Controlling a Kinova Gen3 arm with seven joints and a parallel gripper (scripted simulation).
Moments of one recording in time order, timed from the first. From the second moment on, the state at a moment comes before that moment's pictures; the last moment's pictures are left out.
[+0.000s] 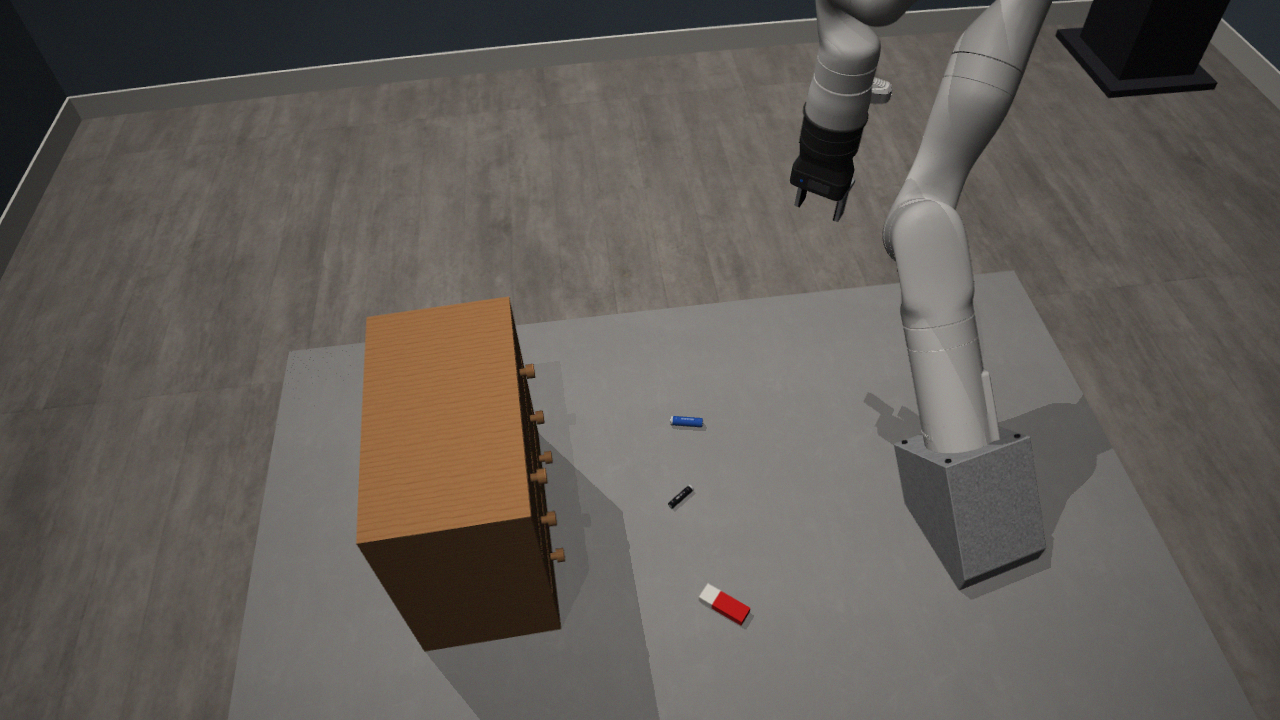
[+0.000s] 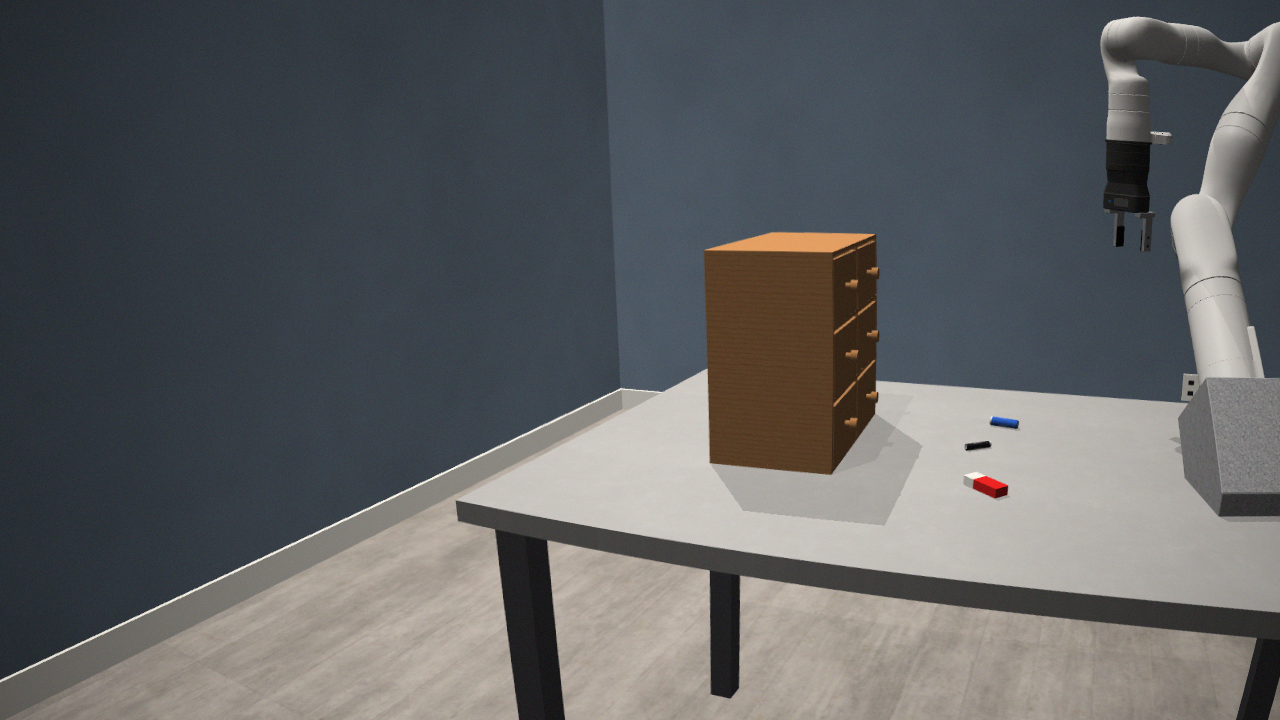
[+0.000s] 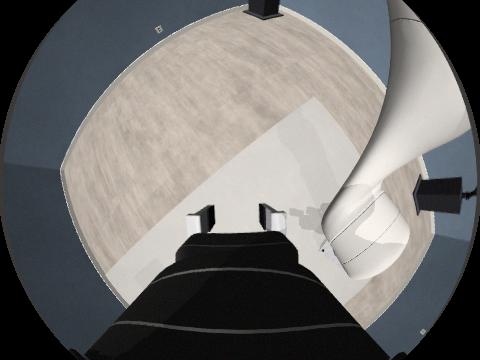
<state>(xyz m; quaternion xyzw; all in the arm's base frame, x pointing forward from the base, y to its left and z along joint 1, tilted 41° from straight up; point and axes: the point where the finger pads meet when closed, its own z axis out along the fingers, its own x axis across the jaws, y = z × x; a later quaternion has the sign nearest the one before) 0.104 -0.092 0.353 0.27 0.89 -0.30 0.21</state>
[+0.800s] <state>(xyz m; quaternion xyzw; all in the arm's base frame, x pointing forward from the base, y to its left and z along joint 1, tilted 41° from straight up) 0.167 -0.046 0.376 0.17 0.91 -0.35 0.18</state>
